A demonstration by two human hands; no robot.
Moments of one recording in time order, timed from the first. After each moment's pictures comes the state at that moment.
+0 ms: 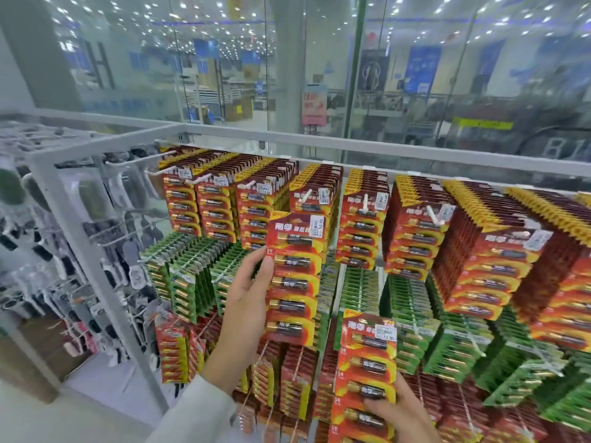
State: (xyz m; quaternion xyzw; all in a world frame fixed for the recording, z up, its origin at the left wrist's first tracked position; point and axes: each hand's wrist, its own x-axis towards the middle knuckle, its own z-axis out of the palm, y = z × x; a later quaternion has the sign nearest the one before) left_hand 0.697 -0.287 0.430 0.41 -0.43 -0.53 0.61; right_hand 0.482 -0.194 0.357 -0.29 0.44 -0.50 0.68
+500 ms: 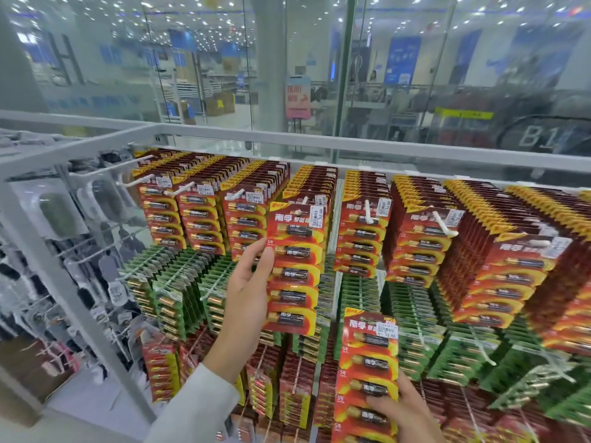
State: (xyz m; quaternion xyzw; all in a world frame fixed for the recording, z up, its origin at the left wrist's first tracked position) left_hand 0.697 -0.349 0.431 0.38 -0.43 -0.55 0.60; right_hand 0.486 -0.224 0.356 -0.27 0.47 -0.53 0.66
